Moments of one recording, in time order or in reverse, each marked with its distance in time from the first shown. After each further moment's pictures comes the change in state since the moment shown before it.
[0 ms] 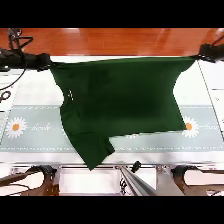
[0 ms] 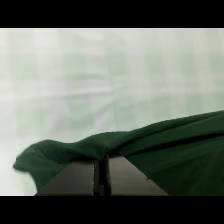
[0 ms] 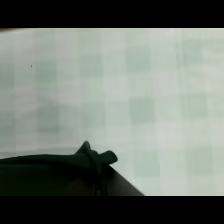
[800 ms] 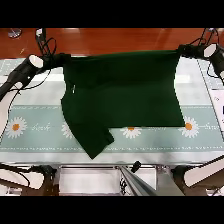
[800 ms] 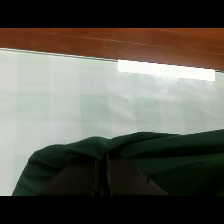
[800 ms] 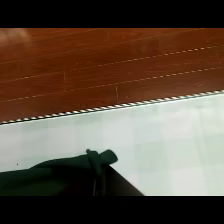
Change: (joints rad) left arm -0.146 -0.289 0.013 -0.042 0.553 0.052; right arm 0.079 -0.259 0.000 0.026 -0.517 0.018
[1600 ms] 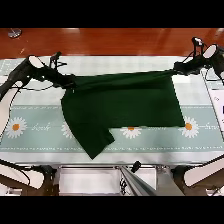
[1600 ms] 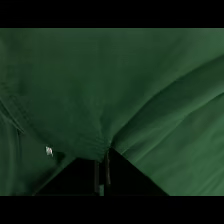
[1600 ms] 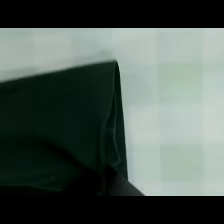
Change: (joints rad) left arm 0.038 -0.051 0.032 0.055 -0.716 -0.144; right arm -0.008 -0.005 0.000 -0.045 0.529 0.020
